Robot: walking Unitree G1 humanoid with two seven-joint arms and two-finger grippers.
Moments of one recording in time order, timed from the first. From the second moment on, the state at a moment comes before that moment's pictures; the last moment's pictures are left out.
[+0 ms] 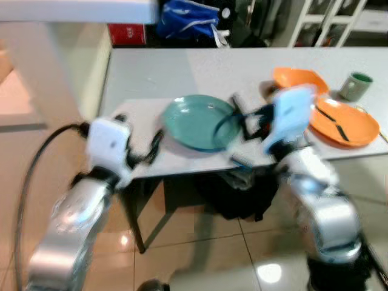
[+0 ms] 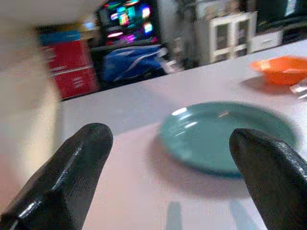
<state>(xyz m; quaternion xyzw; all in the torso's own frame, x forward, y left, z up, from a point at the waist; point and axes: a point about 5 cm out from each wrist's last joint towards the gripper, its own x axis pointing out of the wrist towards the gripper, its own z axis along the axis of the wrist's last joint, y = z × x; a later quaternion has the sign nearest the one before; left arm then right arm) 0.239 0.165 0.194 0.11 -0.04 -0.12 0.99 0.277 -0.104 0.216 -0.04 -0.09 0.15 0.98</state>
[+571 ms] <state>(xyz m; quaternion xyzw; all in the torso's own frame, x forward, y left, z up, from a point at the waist) 0.268 0.145 0.198 0.11 -0.05 -0.11 0.99 0.286 -0.124 0.143 0.02 0.07 0.10 0.99</state>
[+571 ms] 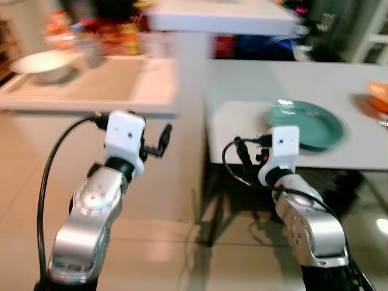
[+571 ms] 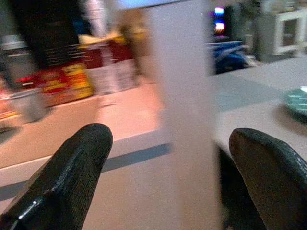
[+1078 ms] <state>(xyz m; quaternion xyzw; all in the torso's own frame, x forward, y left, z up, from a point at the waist) 0.265 0.154 0.185 0.10 -0.03 -0.06 0.99 0.296 -0.130 0.155 0.04 0.05 0.08 0.99</state>
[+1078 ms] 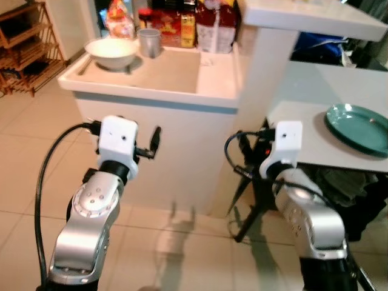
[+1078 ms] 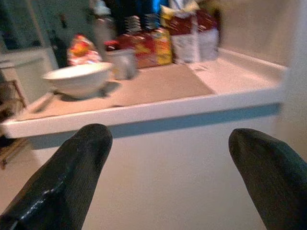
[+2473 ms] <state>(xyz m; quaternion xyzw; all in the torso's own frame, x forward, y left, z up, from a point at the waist) 0.270 0.167 0.206 0.11 -0.07 -0.04 0.99 0.310 -0.097 0.188 0.05 0.00 0.14 0.99</state>
